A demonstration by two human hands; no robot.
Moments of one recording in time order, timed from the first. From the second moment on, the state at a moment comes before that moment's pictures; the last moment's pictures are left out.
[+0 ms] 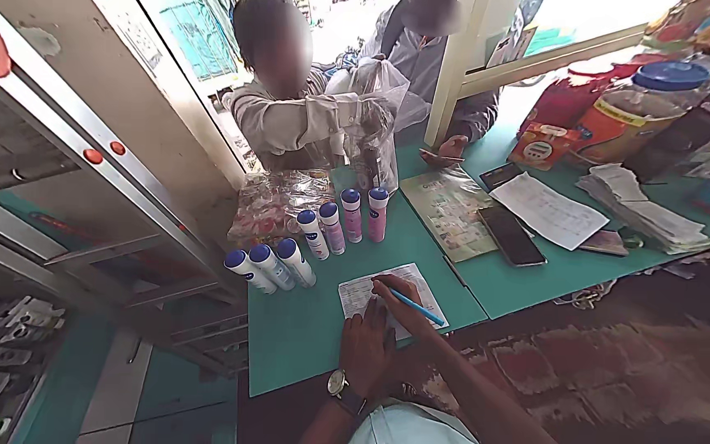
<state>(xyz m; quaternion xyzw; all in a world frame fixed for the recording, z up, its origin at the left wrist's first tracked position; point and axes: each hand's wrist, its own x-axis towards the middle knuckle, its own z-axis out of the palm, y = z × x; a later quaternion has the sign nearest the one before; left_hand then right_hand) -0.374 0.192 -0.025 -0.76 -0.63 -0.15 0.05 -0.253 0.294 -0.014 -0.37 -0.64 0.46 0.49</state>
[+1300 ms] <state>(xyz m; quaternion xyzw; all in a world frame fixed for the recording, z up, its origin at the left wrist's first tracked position) -0.373 0.190 -0.022 -0.75 -0.64 -0.15 0.04 -0.245 0.294 -0.017 -0.35 -0.45 0.52 0.64</state>
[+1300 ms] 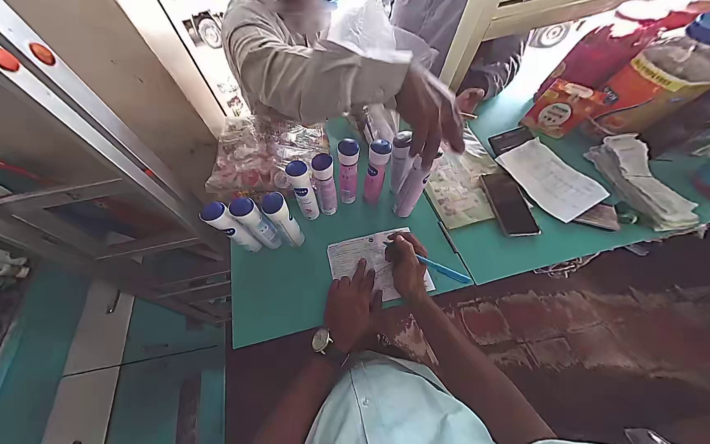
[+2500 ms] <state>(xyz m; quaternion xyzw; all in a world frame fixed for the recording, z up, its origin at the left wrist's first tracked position) -0.373 0.190 -0.031 -0.72 -0.66 -0.20 0.10 -0.248 0.294 -0.013 -0.34 -0.49 0.51 0.61</state>
